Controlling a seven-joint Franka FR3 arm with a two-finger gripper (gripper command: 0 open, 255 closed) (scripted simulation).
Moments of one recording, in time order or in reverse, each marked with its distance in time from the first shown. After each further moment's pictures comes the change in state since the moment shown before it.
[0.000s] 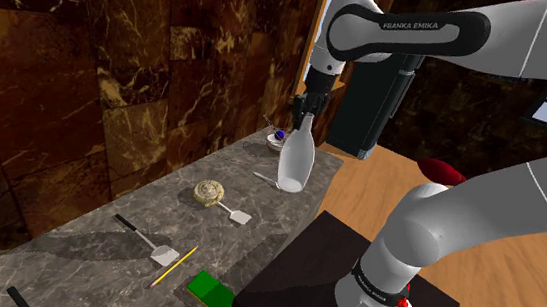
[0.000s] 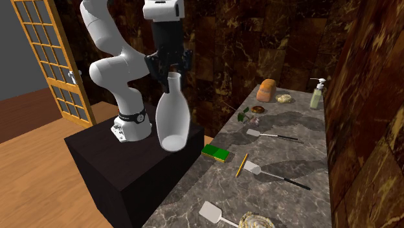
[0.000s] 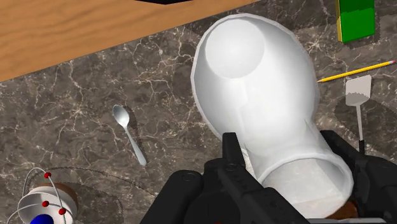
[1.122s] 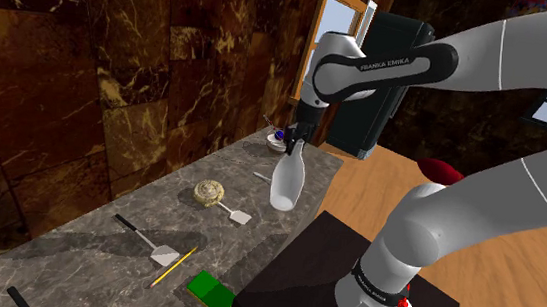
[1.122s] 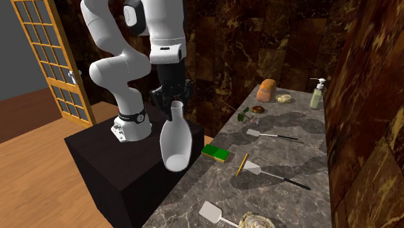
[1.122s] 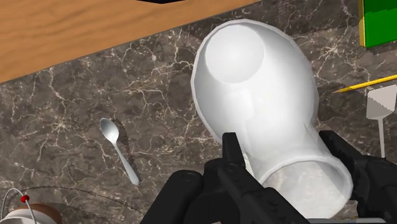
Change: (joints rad) arm -0.003 0.049 -0.010 -0.195 -0.008 0.244 0.002
